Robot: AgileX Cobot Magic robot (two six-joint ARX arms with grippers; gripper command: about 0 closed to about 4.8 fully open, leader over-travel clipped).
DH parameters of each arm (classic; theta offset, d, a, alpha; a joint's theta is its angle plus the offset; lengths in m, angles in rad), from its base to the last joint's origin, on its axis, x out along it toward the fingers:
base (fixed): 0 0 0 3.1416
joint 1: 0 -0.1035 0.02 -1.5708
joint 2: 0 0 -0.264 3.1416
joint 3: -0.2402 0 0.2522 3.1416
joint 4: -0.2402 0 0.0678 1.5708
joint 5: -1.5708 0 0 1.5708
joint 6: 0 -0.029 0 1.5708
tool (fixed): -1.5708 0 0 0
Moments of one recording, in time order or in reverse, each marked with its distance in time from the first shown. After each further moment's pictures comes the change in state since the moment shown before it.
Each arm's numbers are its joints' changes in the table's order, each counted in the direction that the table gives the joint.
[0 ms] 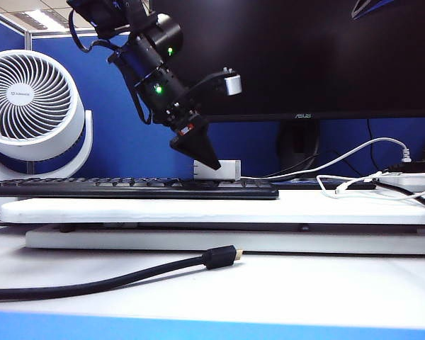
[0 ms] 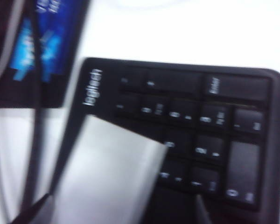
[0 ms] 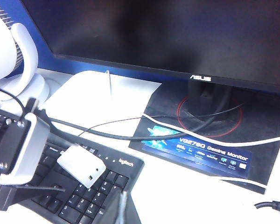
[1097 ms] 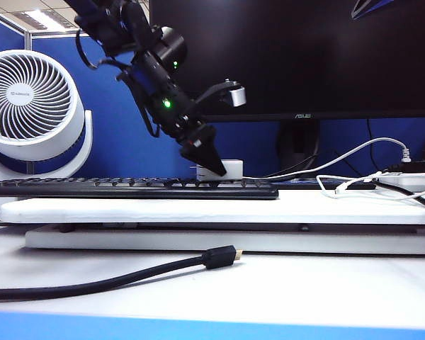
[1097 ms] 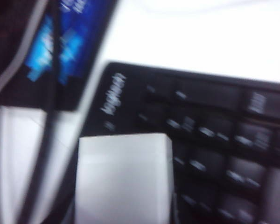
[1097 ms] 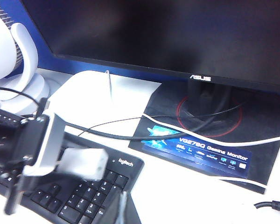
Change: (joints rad) left arm 0.000 -0.050 -0.003 0.081 -0.012 0.075; right arm 0.000 0.000 0.000 0.000 0.000 0.000
